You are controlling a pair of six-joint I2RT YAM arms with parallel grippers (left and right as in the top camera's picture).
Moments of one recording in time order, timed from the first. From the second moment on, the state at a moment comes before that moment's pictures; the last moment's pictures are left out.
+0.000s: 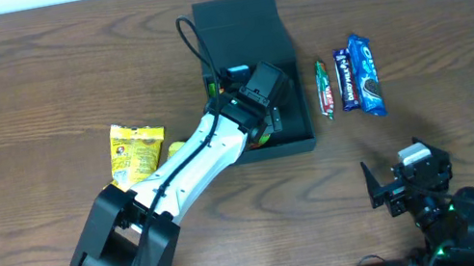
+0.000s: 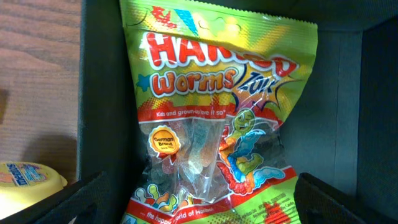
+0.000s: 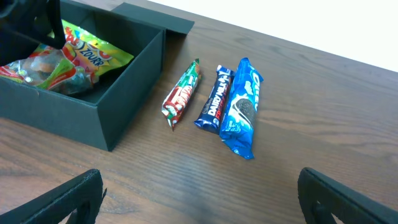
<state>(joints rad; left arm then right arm) -0.73 1.87 1.37 -0.70 -0.27 -0.71 -0.25 0.01 0.14 -0.51 -0.42 -0.33</state>
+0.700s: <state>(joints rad) -0.73 1.87 1.37 -0.66 -0.19 -0.64 -0.25 0.01 0.14 -0.25 -0.77 0.29</state>
